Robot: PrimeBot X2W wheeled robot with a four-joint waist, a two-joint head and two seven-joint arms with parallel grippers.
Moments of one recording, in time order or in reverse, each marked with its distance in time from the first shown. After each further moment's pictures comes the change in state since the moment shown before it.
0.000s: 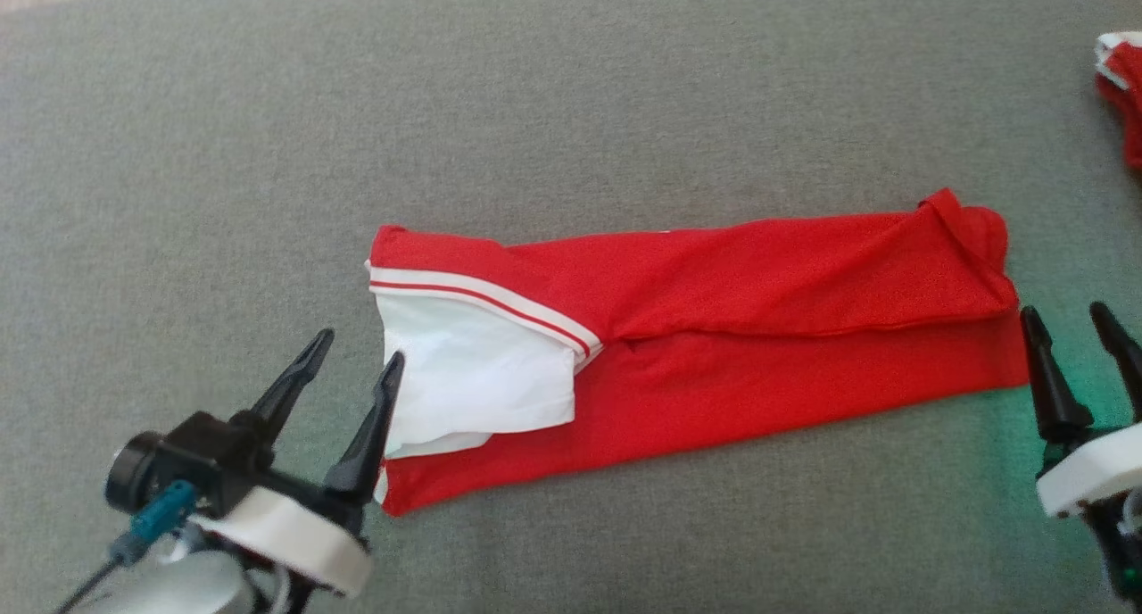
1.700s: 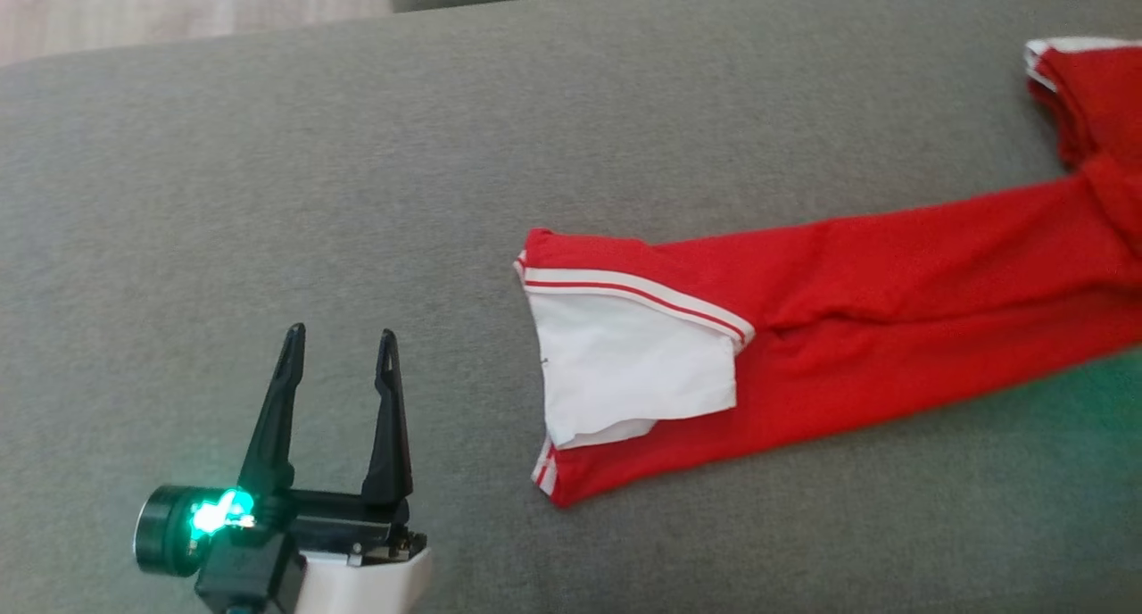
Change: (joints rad) left arm 0.540 -0.724 0.883 0.043 0.874 -0.269 -0.007; right arm -0.149 -0.019 -0.164 0.151 0.273 0.000 0.172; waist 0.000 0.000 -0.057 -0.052
